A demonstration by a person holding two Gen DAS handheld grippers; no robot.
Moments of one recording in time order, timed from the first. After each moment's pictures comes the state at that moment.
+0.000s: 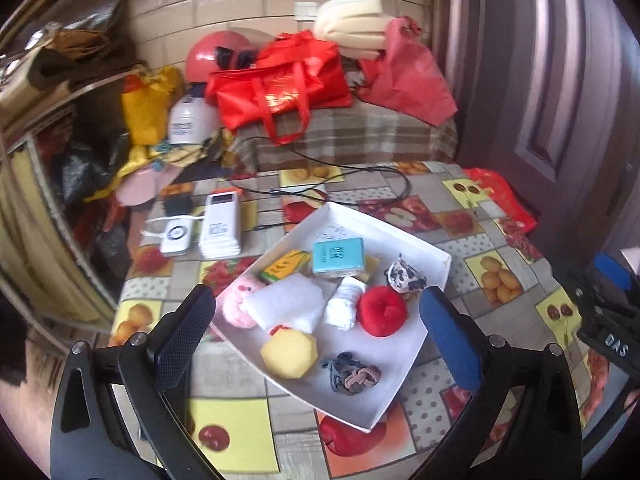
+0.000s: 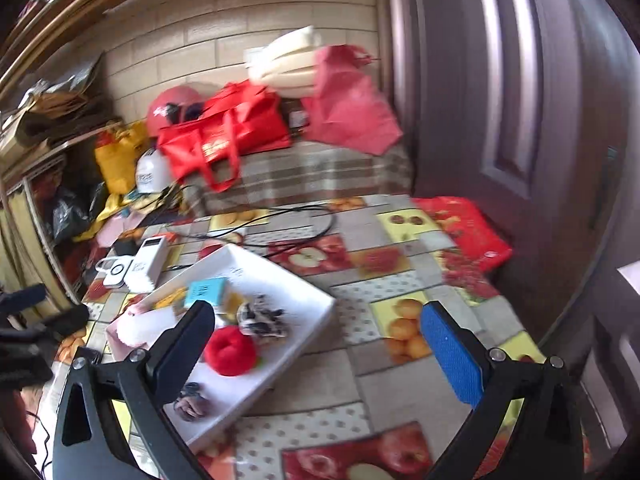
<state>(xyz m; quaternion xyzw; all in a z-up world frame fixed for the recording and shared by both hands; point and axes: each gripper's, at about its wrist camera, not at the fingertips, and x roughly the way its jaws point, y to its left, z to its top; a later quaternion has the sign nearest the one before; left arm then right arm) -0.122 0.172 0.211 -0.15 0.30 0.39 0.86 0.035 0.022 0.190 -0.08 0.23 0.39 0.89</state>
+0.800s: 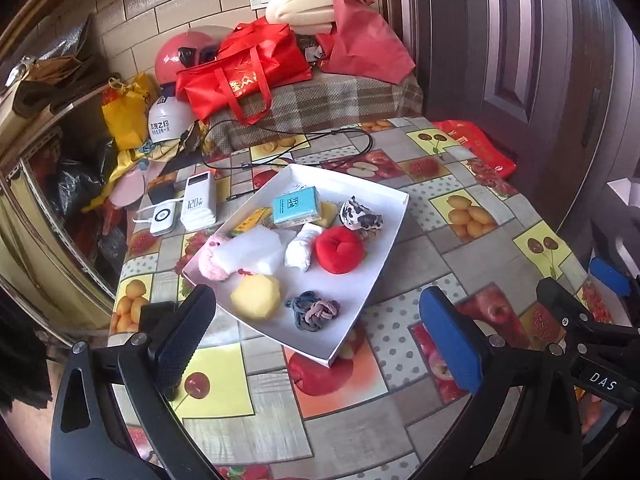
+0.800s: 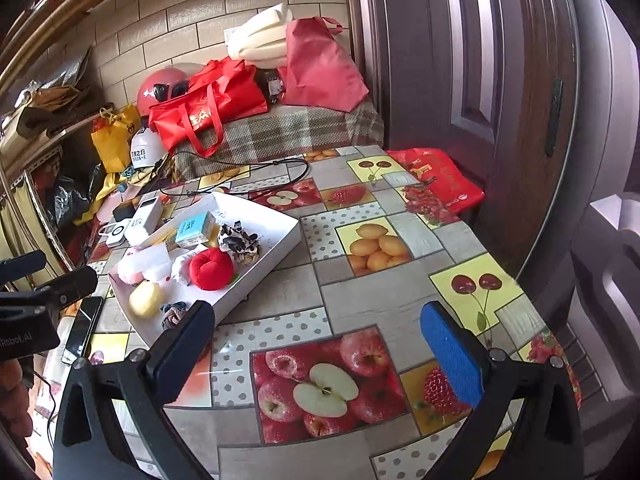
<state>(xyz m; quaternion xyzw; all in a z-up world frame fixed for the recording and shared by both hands) -0.112 0.086 0.190 -0.09 0.35 0.34 0.86 0.011 -0.063 0.155 -0.08 0.29 0.38 0.87</state>
